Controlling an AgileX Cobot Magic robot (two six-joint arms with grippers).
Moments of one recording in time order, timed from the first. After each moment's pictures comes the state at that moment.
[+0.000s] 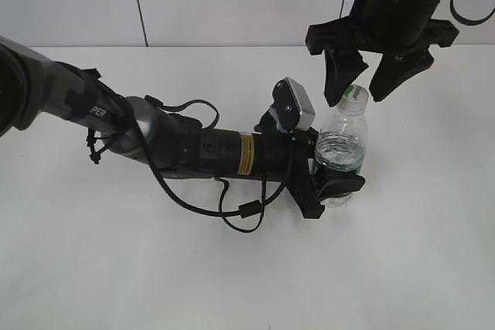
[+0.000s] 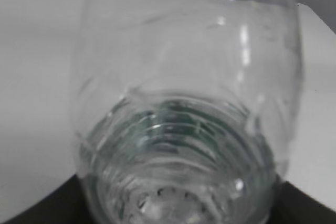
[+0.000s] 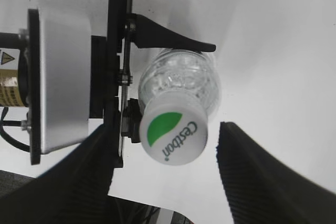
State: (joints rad) left arm -0.63 2.39 -1.35 1.10 -0.90 -0.60; right arm 0.48 1.82 -1.56 0.11 1.22 0.11
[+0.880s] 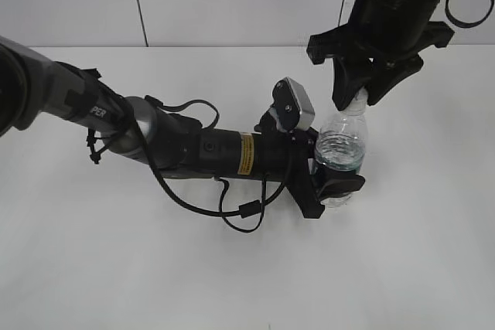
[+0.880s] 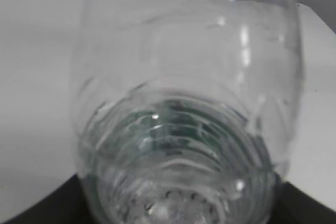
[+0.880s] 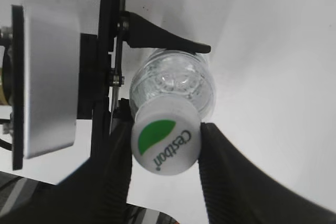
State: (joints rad) left arm -0.63 2.39 -1.35 1.10 -0.90 -0.60; right arm 0.48 1.84 -1.56 0.09 1.22 0.05
